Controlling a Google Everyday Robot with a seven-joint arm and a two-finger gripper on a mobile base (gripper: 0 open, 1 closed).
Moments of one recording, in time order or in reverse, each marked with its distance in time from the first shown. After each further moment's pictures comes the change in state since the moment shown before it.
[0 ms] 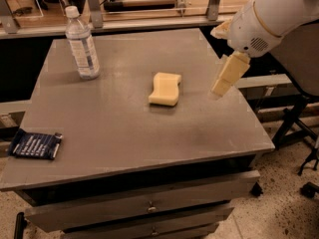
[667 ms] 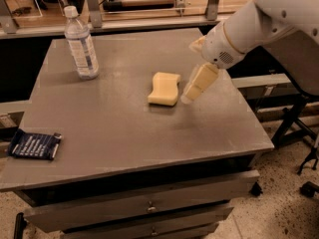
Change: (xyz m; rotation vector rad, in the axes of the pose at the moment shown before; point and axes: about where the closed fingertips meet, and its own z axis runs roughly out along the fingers) arm -0.018 -0.013 0.072 -0.060 -0.121 0.068
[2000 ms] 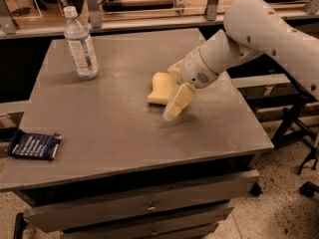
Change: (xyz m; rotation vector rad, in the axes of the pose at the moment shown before) arm -0.003 0.029 0.078 -0.181 -0.080 0.023
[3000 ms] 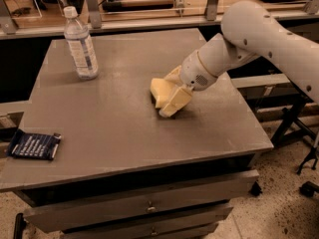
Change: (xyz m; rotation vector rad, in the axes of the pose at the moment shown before) arm 0.008 0.002 0.010 -0.026 0.015 0.015
